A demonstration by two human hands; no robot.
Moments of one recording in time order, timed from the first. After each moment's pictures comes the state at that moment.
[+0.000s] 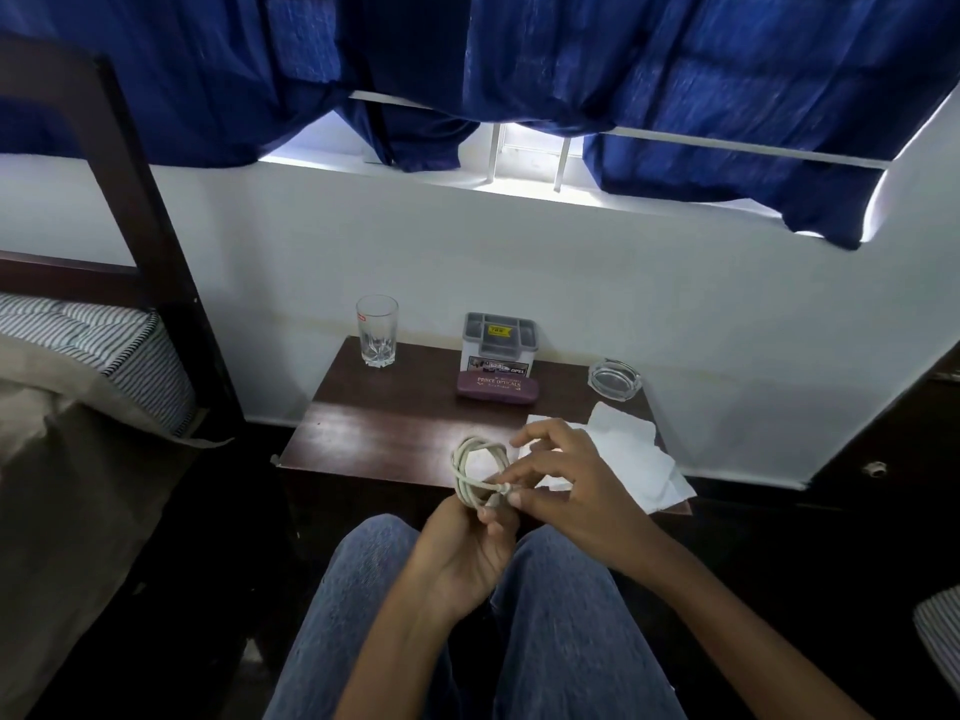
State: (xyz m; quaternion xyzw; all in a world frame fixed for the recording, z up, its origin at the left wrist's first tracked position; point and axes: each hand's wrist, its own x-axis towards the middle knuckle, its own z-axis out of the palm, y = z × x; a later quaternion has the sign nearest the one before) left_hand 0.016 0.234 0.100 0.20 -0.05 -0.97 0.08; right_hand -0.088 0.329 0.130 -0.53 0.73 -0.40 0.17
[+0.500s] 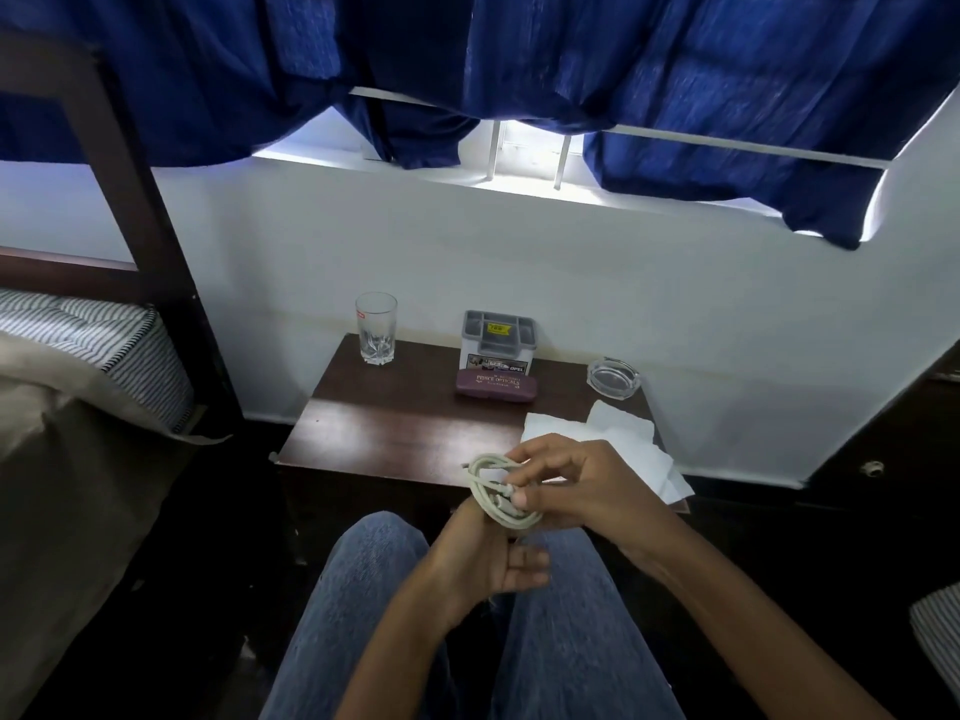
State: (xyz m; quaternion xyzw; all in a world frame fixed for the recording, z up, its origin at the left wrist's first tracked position) left_hand 0.015 0.243 0.097 0.24 -0.38 -0.89 0.01; right_hand -0.086 0.330 0.149 -0.38 0.71 -0.49 0.34
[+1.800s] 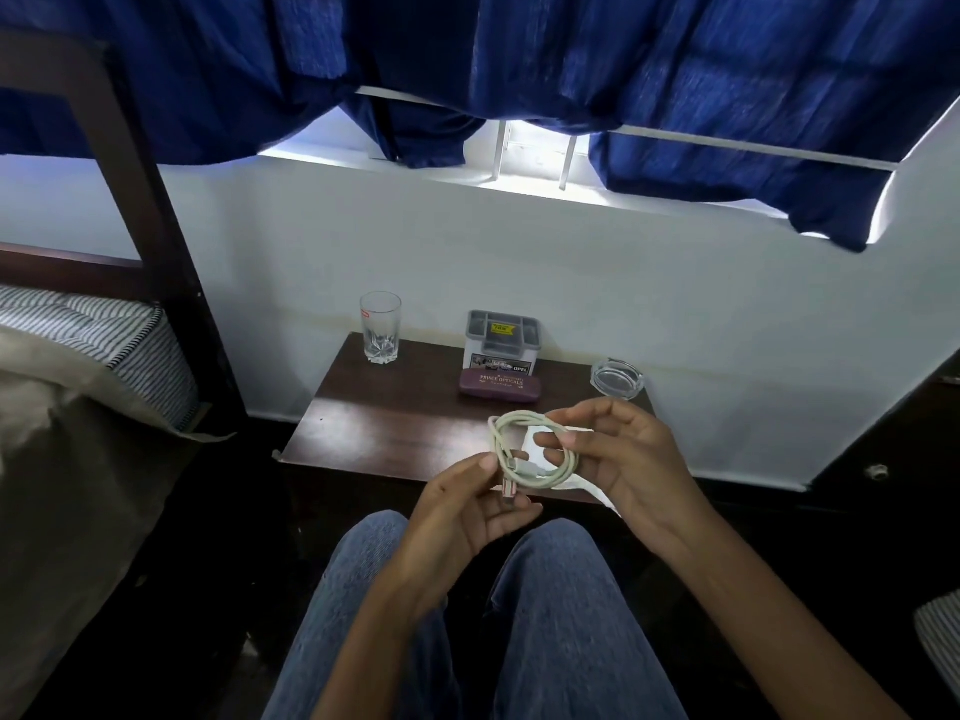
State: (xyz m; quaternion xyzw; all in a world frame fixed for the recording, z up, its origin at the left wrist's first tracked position) left_hand 0.027 0.226 0.099 0.10 -0.38 -0.90 0.19; right_hand -0.097 0.330 0.160 -0.21 0.57 -0.72 0.32
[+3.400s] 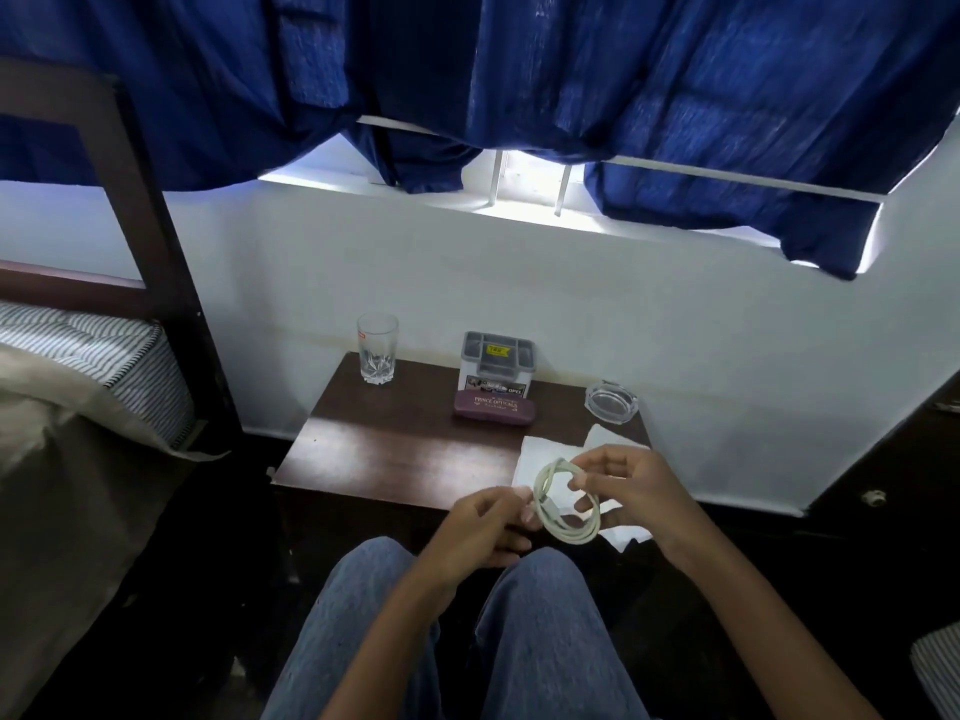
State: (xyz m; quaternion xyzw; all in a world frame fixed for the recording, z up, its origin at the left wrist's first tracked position) left_hand -0.007 0.224 0.091 0.26 -0.59 -0.76 0.09; right_hand -0.150 0.342 0.142 -0.24 0.76 -0.52 0.31
